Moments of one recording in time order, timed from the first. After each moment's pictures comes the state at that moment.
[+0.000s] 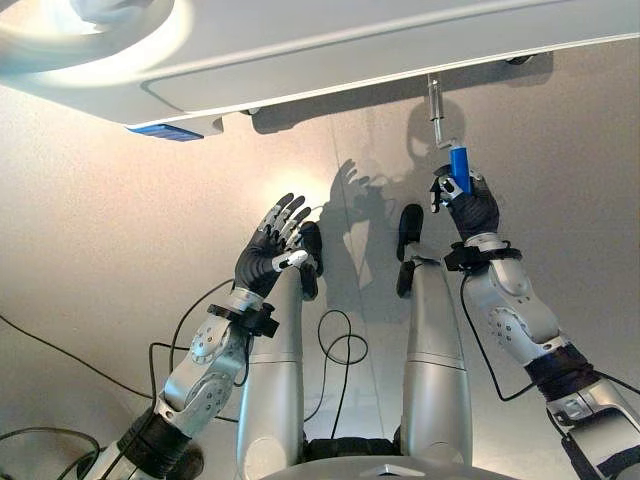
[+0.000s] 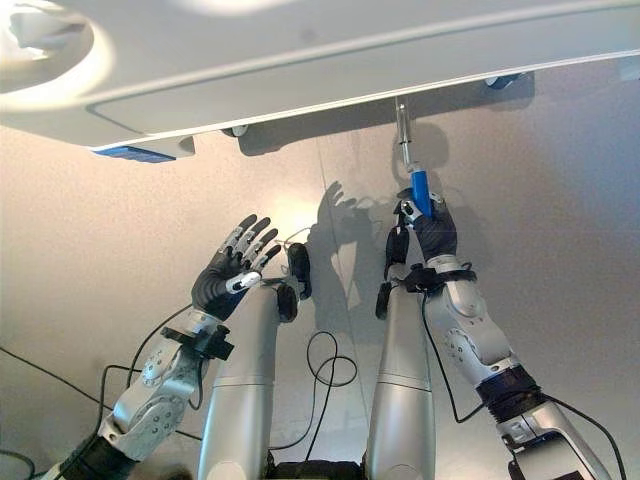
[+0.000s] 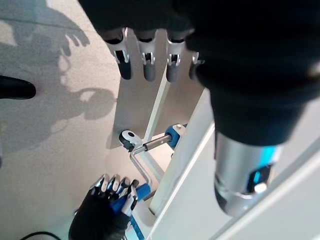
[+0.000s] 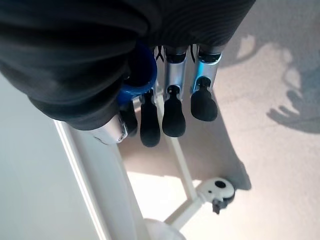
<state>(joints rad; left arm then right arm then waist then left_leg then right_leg) -0.06 0.58 -0.48 -0.22 -0.89 -0.30 0.05 -0.37 -0.59 0.38 0.05 0.78 -0.22 -0.24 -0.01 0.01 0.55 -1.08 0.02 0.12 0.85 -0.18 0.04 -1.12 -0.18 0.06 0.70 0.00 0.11</state>
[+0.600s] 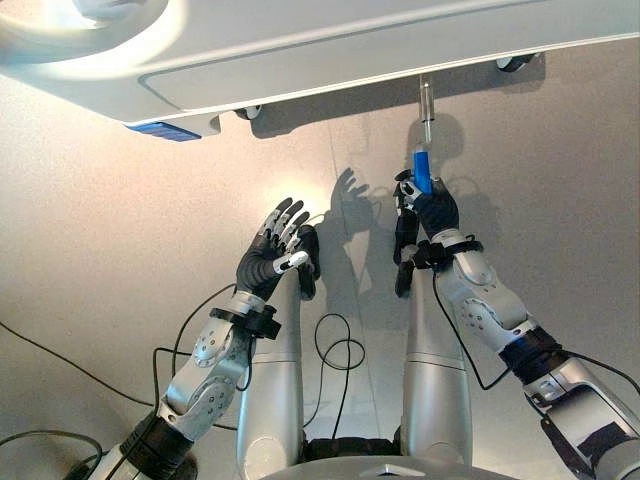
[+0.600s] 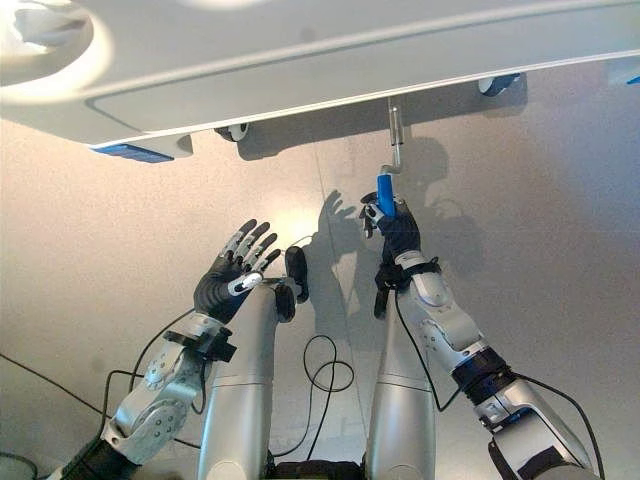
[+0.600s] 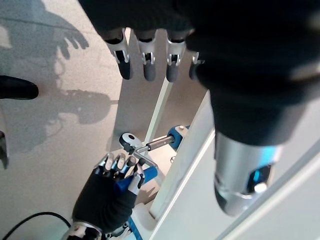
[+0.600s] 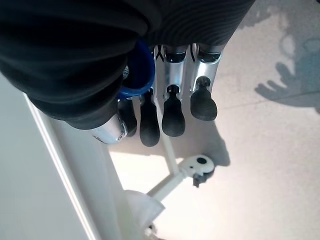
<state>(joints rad) -0.05 0.55 -0.48 -0.22 -0.89 -0.29 0.09 -0.48 -0.51 0.50 0.16 0.72 -0.17 -0.26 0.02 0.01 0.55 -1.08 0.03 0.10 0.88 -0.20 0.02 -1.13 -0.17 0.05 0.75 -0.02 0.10</state>
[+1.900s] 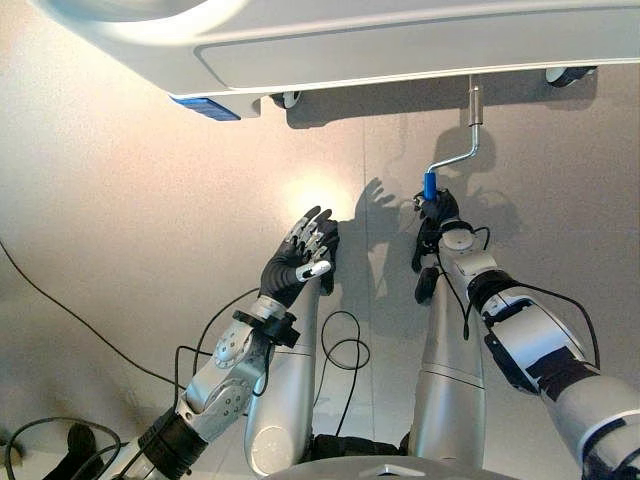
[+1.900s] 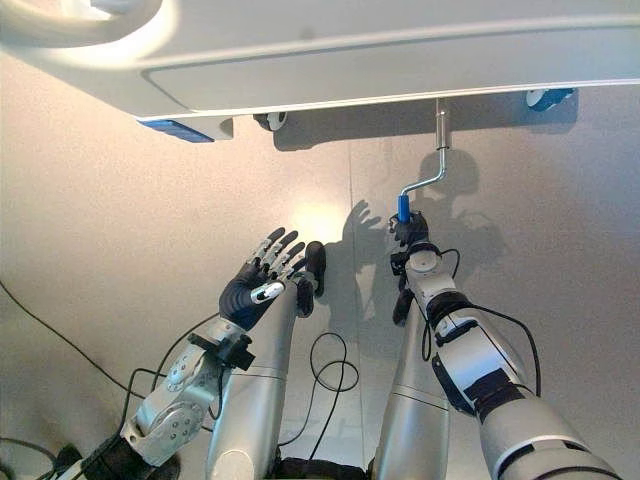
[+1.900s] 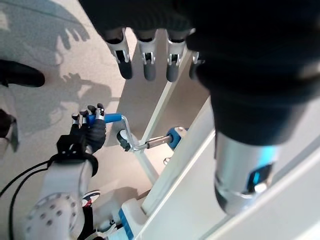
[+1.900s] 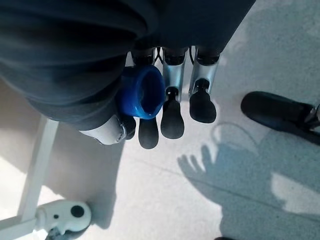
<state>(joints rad) -0.09 0.53 -0.61 -0.20 -0.93 -0.30 0.03 -0.92 -0.35 0.42 1.24 0.38 -0.13 -0.25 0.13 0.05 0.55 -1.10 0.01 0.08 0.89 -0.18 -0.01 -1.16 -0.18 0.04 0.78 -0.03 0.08</state>
